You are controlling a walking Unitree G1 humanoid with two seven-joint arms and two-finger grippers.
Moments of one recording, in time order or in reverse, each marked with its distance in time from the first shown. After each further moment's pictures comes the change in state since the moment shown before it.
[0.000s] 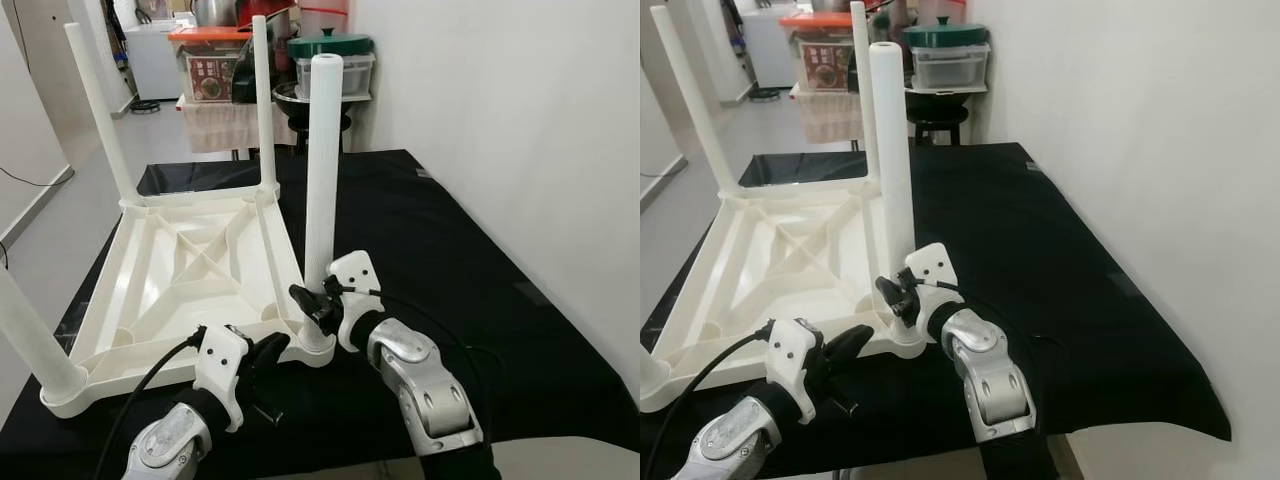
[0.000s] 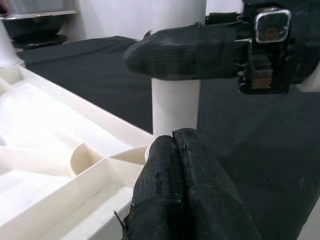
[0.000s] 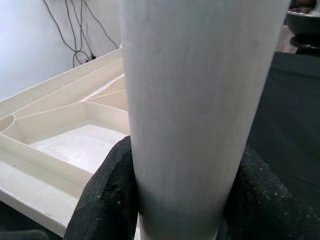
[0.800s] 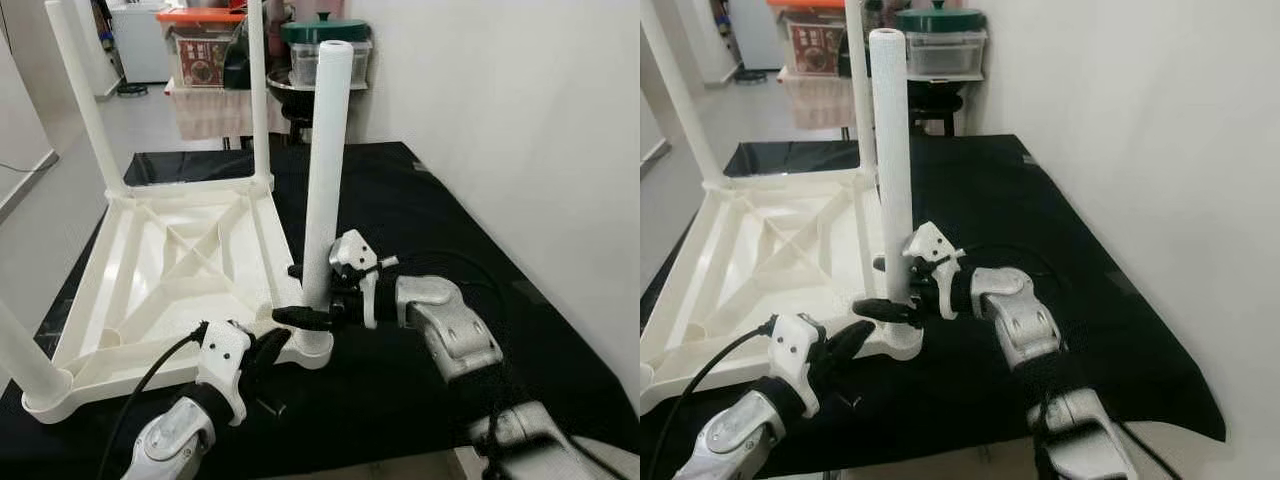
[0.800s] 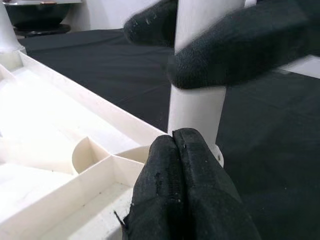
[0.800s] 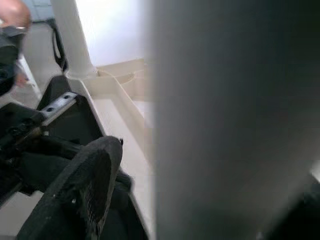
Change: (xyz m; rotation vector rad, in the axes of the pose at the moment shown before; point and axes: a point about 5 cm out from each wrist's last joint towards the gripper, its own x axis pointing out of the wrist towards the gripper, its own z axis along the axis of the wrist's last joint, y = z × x) left arm 0.006 -0.002 -0.002 -0.010 -0.001 0.013; right arm 0.011 -0.043 0.026 -0.140 0.002 0.645
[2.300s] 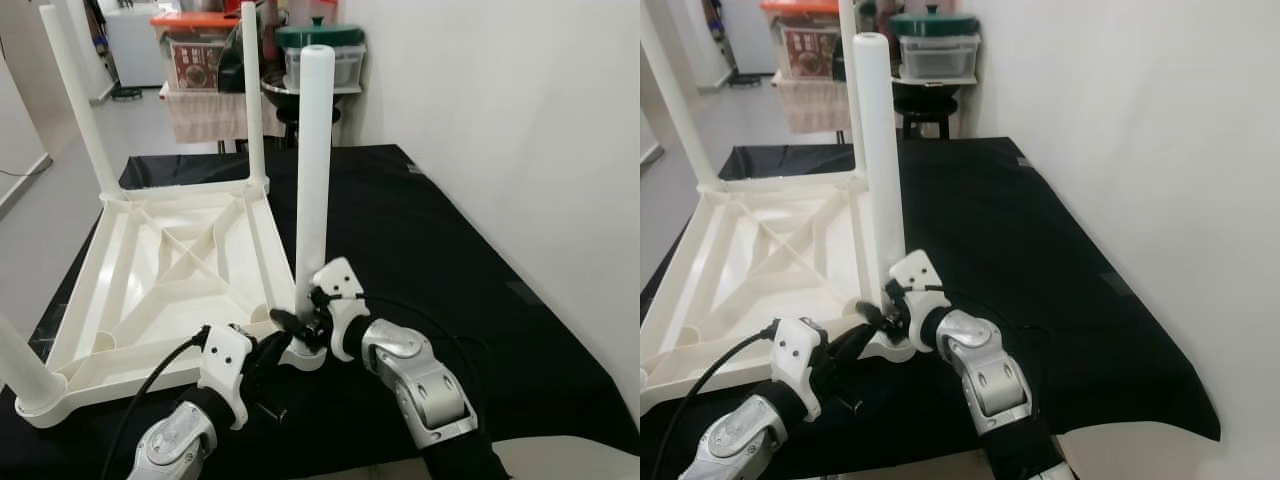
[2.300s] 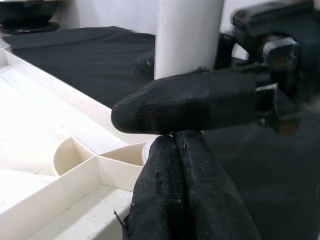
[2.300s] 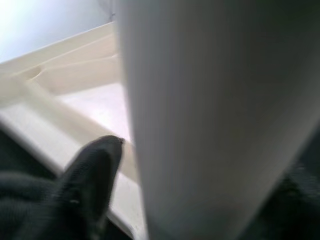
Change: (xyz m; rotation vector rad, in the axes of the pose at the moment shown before) left arm -0.003 0.000 -0.004 -0.003 0.009 0.003; right arm 0.020 0.039 -0.025 0.109 0.032 -0.376
